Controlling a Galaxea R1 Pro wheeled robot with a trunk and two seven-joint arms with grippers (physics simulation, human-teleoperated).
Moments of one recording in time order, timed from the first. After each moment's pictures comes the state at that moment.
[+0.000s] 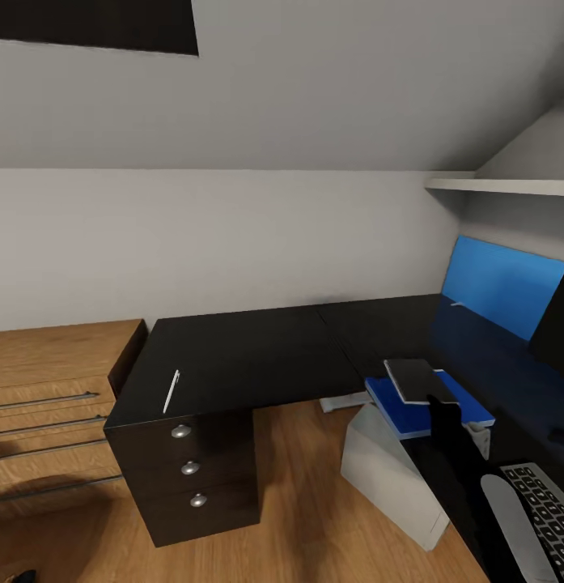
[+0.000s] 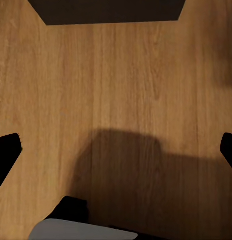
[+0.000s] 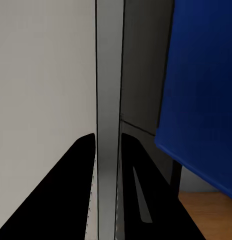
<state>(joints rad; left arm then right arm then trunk) -0.05 -0.06 -0.57 -0.76 0.57 0.05 0.61 -0.24 -0.05 -0.22 -1.45 -1.44 0.10 -0.20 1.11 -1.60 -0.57</state>
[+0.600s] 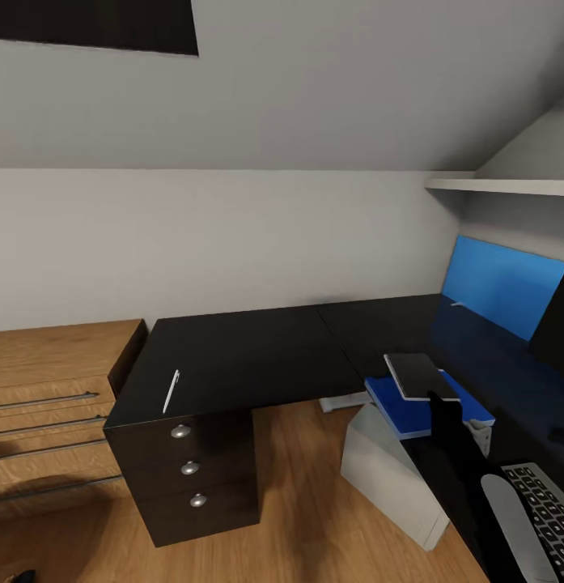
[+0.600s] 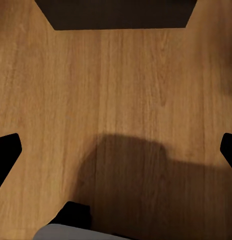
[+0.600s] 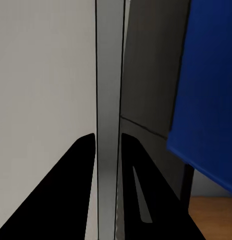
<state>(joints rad) -0.05 -0.06 -0.57 -0.72 0.56 -0.02 0.61 -0.24 -0.05 -0.22 -1.45 -1.44 0.10 -0.16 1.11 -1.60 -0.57</state>
